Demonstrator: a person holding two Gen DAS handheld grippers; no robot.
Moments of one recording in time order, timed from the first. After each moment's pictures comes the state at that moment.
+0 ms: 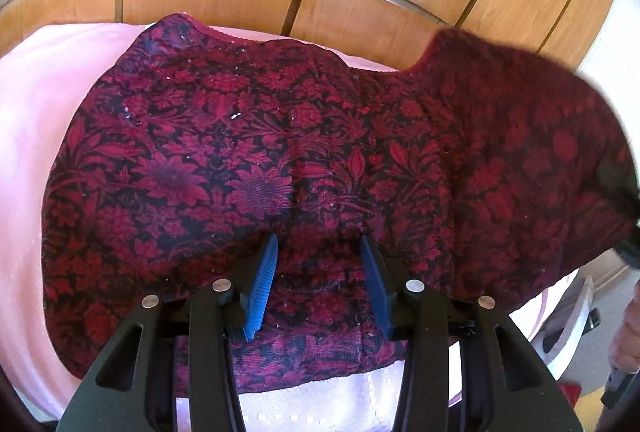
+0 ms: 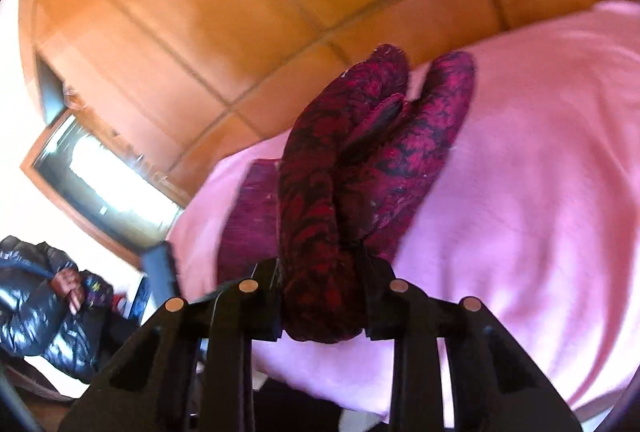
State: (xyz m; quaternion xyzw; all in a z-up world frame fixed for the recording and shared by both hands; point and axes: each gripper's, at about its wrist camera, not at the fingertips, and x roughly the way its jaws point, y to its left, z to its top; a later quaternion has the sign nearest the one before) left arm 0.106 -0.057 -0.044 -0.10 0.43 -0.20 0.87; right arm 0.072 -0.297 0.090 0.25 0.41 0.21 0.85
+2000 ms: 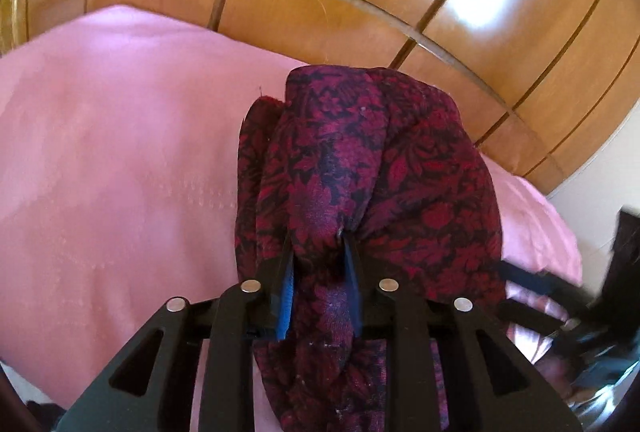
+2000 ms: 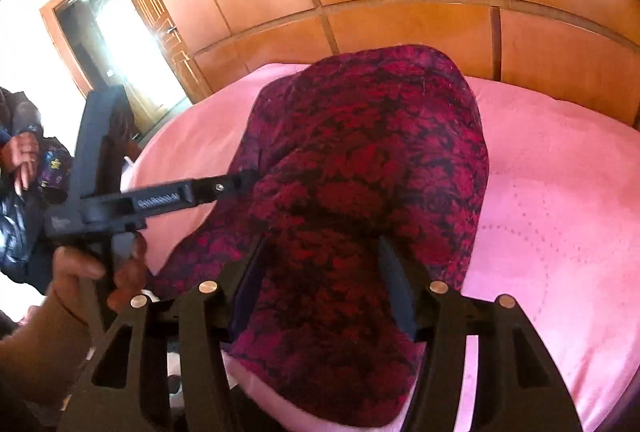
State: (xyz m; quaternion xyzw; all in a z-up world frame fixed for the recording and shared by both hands) left arm 0.139 0.070 -0.013 -0.16 0.43 -0.13 0.88; right arm 0.159 -0.100 0.044 0.06 0.45 0.30 0.84
